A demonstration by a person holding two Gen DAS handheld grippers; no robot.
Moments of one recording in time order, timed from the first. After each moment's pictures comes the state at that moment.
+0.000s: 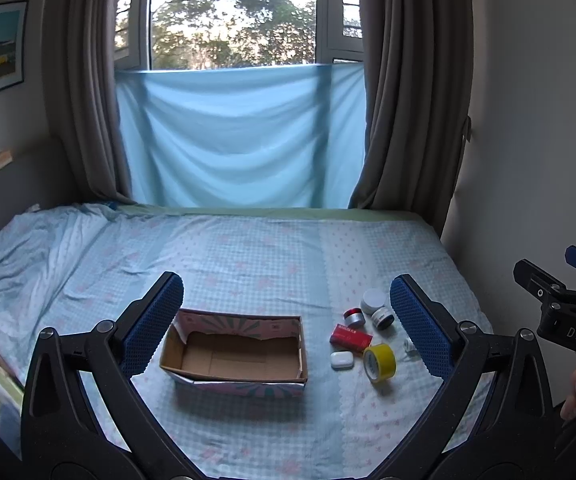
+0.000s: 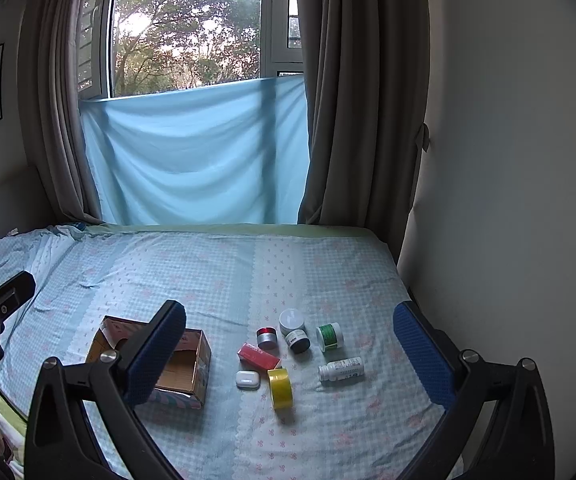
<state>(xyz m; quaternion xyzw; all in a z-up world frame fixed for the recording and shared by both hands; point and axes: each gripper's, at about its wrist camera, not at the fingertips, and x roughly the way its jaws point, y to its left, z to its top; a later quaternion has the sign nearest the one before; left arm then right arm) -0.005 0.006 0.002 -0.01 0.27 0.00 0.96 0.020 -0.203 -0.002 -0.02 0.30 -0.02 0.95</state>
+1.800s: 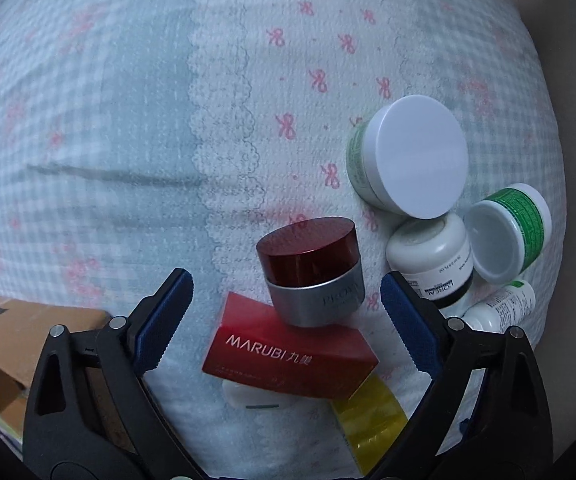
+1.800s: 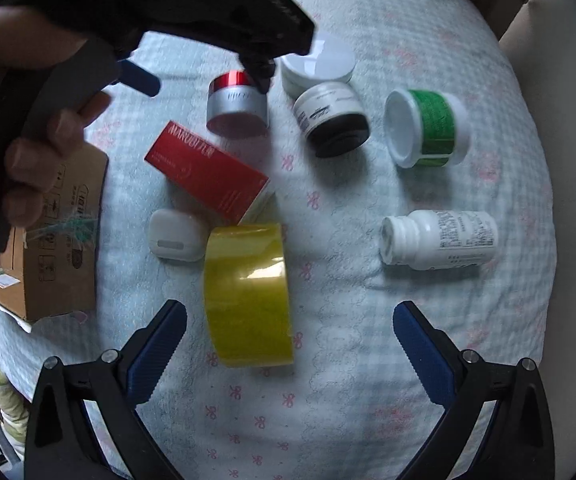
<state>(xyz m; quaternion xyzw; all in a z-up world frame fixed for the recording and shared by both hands) 0.410 -0.163 -0.478 -0.01 0.73 -0.08 0.68 0.239 -0.237 -0.400 -0.04 0.69 0.02 0.72</state>
